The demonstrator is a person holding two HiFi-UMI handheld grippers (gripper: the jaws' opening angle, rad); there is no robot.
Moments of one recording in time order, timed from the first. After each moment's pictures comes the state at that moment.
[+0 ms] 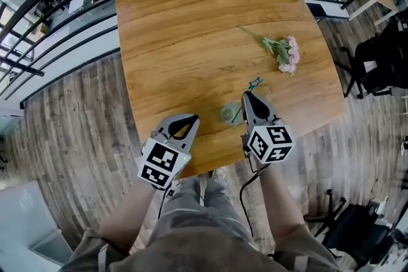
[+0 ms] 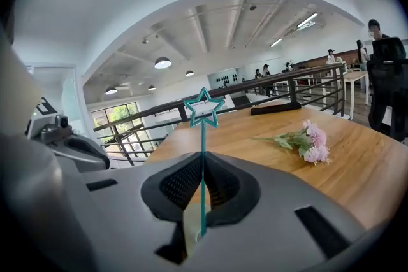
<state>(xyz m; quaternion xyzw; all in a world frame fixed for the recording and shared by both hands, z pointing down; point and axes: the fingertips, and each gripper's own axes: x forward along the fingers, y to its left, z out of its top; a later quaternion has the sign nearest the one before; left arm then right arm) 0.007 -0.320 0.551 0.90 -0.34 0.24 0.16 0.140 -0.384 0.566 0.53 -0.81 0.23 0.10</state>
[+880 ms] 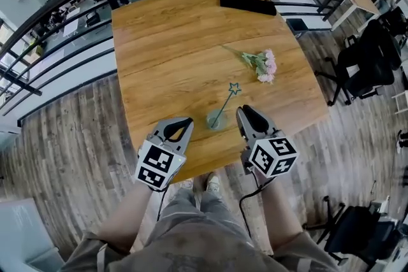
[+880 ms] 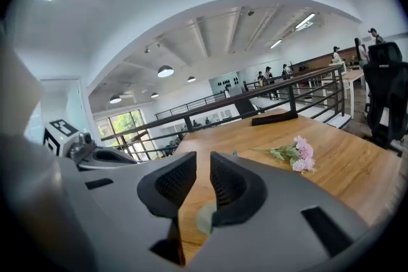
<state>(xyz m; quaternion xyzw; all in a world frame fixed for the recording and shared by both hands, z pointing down) 0.025 -0.313 0.494 0.91 -0.34 0.22 0.10 0.160 -0.338 0.482 0.52 -0.81 0.24 0.06</state>
